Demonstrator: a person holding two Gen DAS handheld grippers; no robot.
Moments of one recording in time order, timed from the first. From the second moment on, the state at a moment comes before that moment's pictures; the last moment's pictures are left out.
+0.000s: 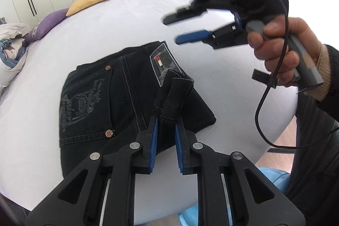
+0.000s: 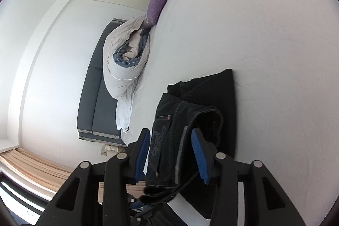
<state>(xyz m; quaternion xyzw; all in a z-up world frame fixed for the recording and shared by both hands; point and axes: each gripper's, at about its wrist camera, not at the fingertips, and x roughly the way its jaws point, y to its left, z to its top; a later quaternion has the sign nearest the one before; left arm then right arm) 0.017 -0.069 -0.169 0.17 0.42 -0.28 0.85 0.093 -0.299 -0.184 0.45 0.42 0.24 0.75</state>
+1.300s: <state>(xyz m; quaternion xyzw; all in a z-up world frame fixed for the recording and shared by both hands) 0.008 -0.142 -0.204 0.15 0.41 -0.28 0.86 0.150 -0.272 -0.227 0.37 0.52 0.20 0.74</state>
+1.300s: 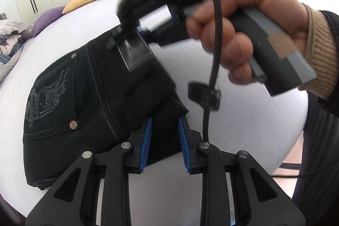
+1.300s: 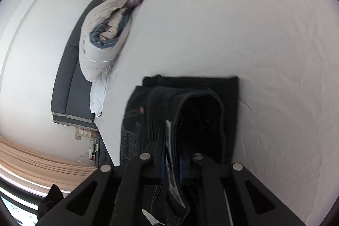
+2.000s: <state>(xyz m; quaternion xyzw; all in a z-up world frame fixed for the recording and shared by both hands) 0.089 0.023 -0.136 0.00 0.43 -0.15 0.89 0.102 -0.255 -0.241 0.40 0.50 0.27 0.72</state>
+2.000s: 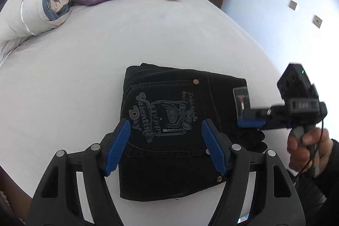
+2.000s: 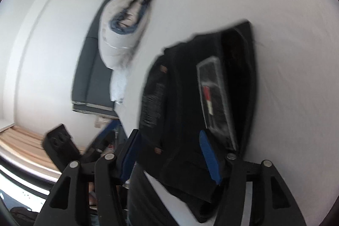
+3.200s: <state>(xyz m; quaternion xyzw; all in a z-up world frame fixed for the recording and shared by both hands) 0.199 0.108 -0.212 -0.08 0.56 -0.16 0.81 0.121 -0.258 -0.228 0.33 0.54 0.18 0.75</state>
